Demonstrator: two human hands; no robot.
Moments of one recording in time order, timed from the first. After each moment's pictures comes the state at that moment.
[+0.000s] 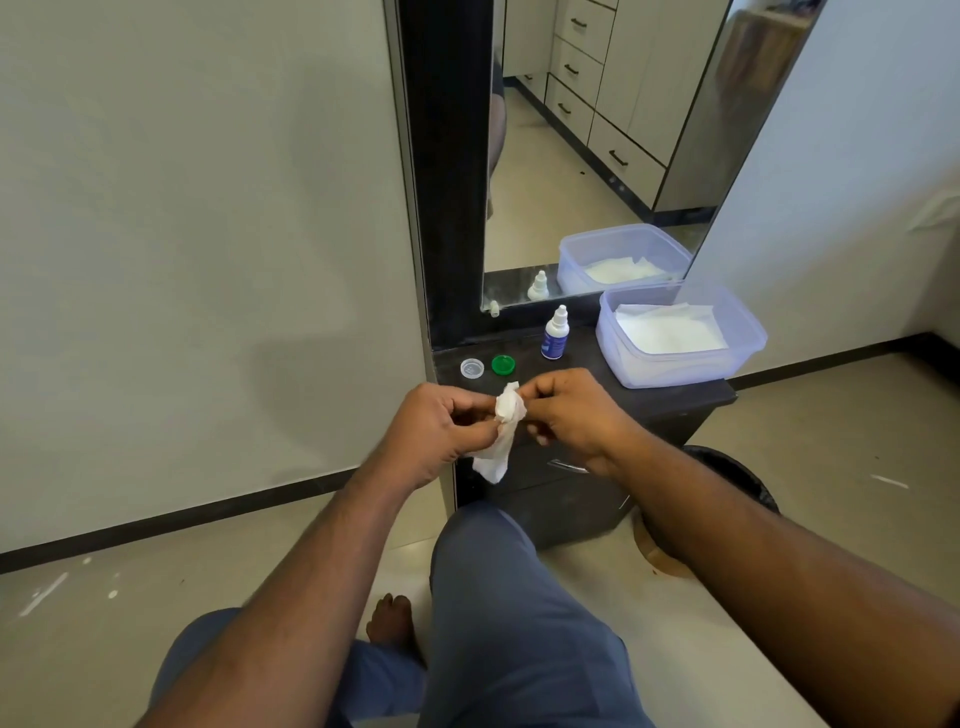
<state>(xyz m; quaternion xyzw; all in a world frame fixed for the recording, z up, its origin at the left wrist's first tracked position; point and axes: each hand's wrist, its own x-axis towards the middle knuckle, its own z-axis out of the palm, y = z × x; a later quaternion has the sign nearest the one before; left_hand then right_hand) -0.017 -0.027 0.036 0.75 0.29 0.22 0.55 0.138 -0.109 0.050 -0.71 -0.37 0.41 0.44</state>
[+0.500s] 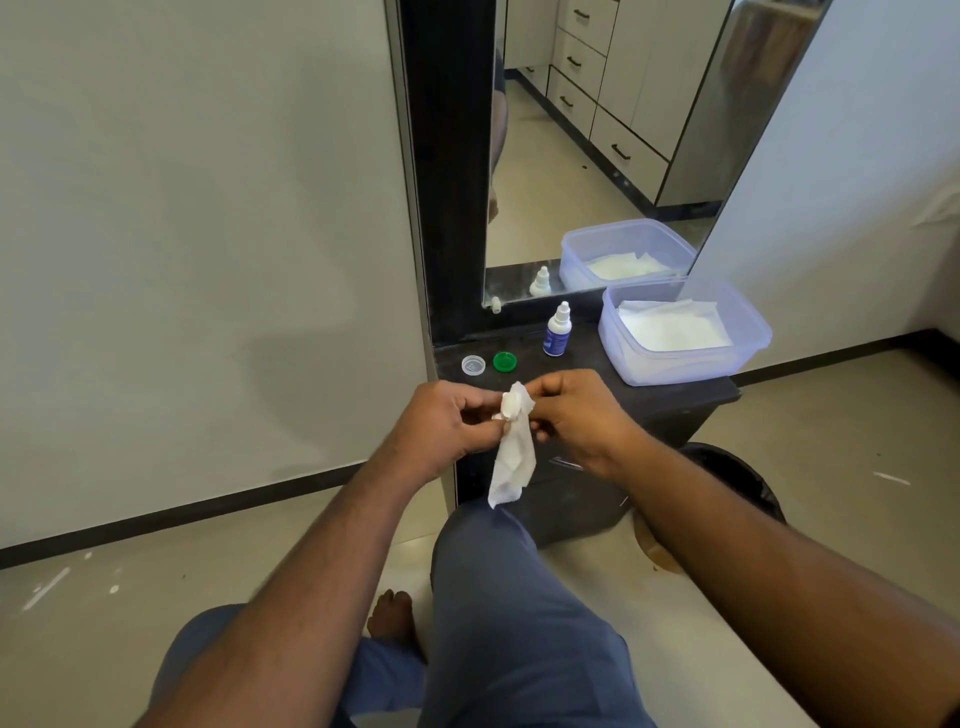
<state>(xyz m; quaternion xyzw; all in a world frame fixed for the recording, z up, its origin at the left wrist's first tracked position) -0.012 -0.023 0.032 0.79 0.29 0.19 0.51 0.141 -0.106 0.040 -0.70 -0.31 0.43 0.48</state>
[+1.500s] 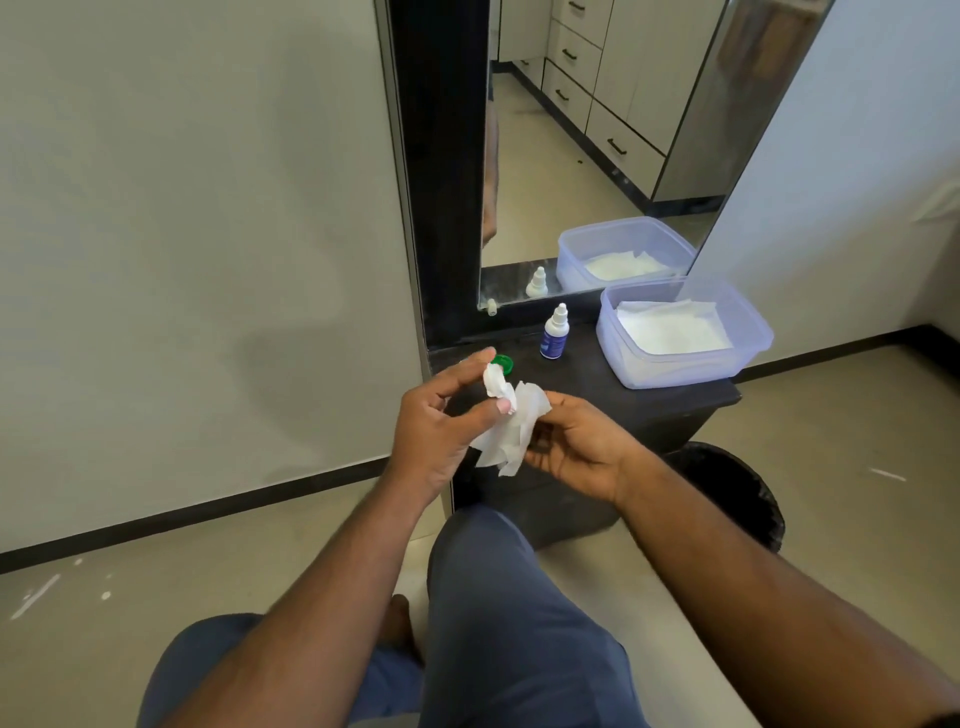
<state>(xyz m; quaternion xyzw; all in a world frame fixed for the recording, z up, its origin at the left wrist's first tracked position) 0.003 -0.028 0.020 0.62 0.29 0.37 0.62 0.150 -0.106 0.010 -0.53 -0.15 0.61 0.57</state>
